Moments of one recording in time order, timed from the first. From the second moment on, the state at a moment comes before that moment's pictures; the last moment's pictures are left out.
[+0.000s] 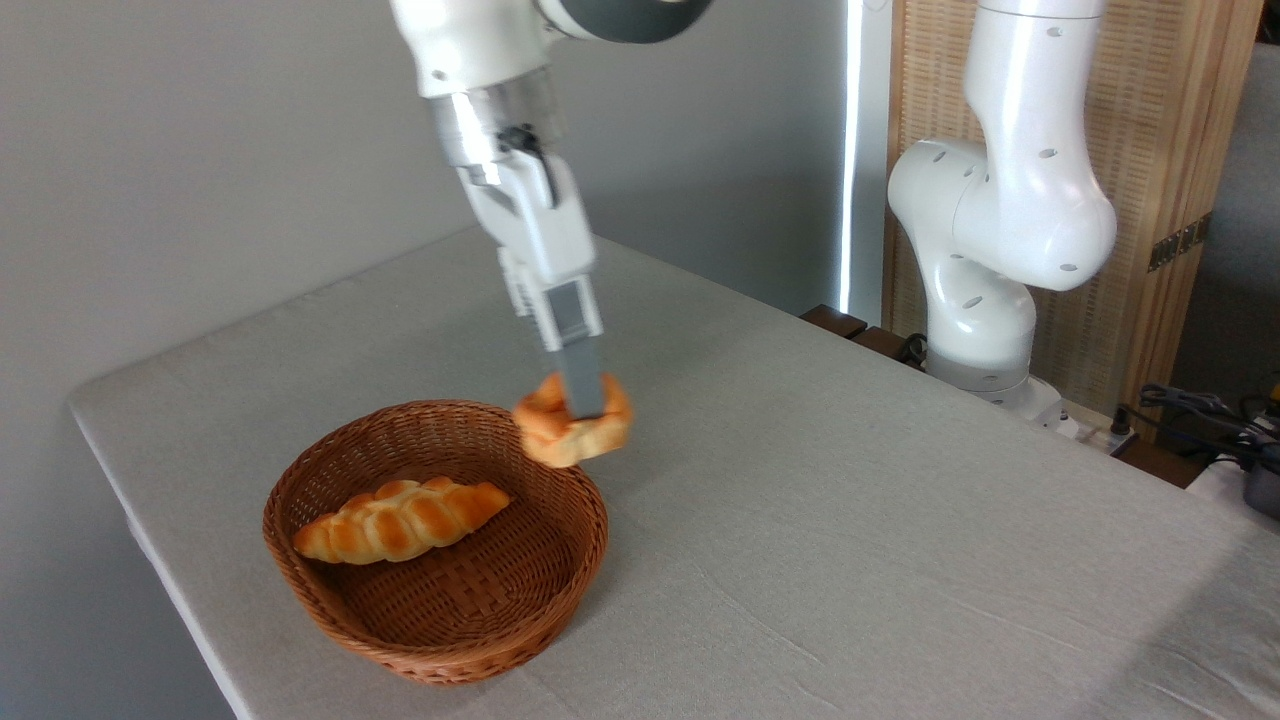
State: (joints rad) arm -0.19 -0.12 0.02 -1.92 0.18 1.80 0.86
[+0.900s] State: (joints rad) arm -0.19 0.13 -0.01 -1.88 0.20 2.15 0.86
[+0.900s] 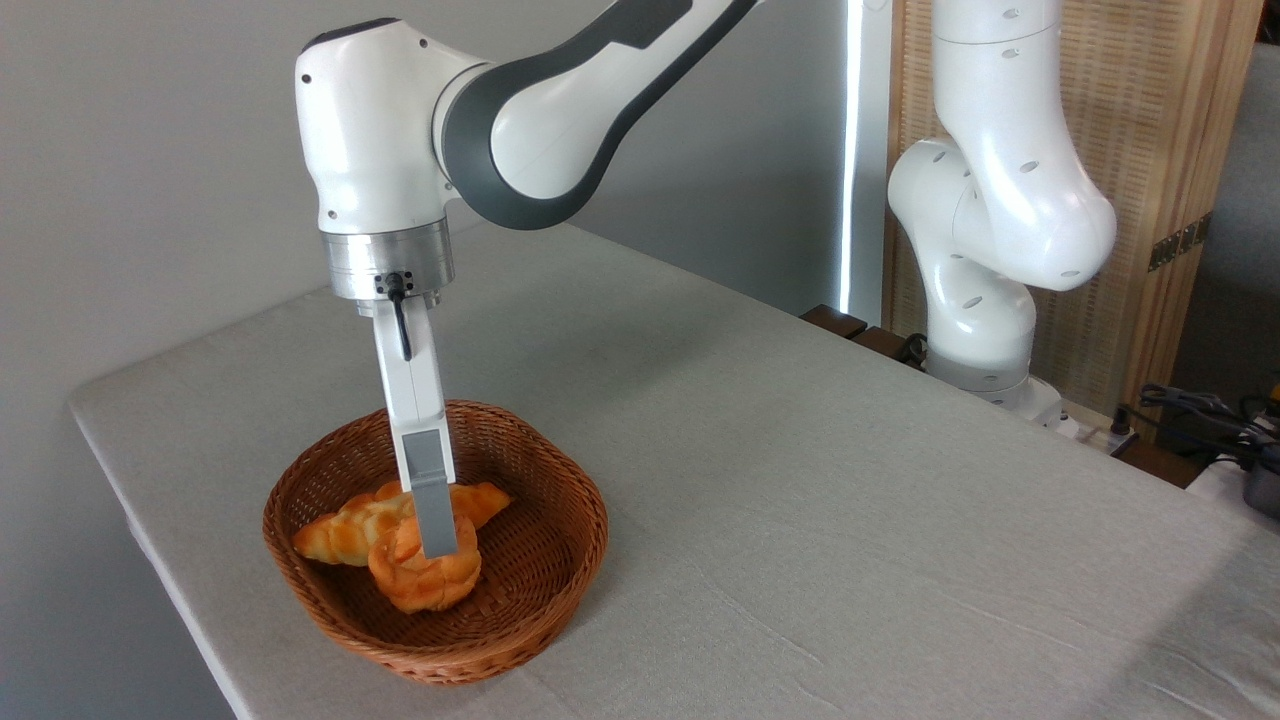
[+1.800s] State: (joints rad) arm -0.12 0.00 0.09 -1.64 -0.04 1.65 0.77
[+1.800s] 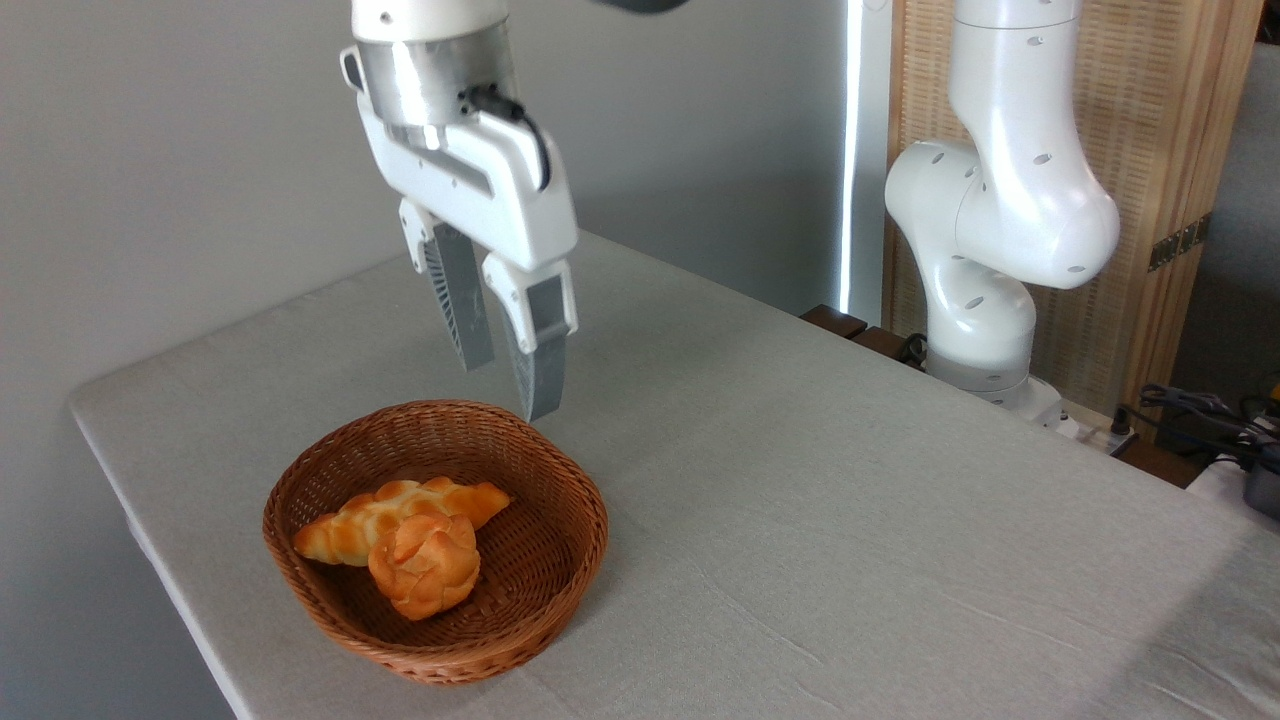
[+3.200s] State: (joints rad) arm -0.02 -0.01 -0.01 -1.60 -0.04 1.60 0.73
